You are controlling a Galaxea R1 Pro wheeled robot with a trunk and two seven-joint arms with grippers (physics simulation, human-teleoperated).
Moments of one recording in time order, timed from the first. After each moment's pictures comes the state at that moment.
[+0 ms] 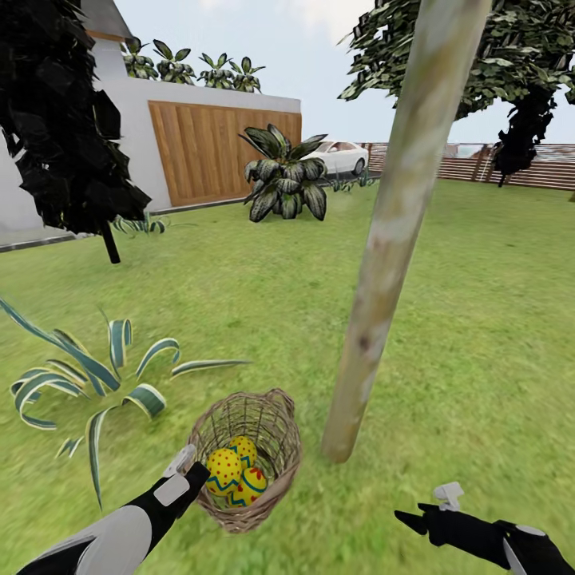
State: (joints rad) left arm -0.73 -0.02 0.31 -0.07 0.65 0.02 0.14; right arm -0.39 -0.27 -0.30 -0.55 0.12 0.18 1.00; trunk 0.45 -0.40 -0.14
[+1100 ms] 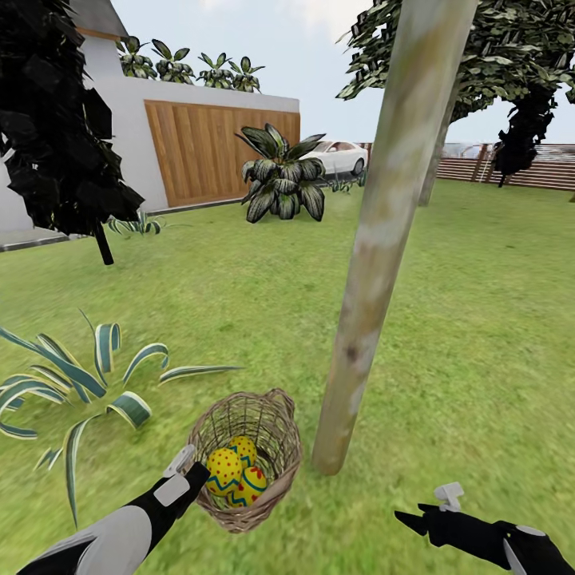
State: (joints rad) left arm -0.73 -0.02 0.31 -0.07 0.65 0.02 0.14; right arm -0.39 -0.27 -0.30 -0.54 0.12 0.18 1.00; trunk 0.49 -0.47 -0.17
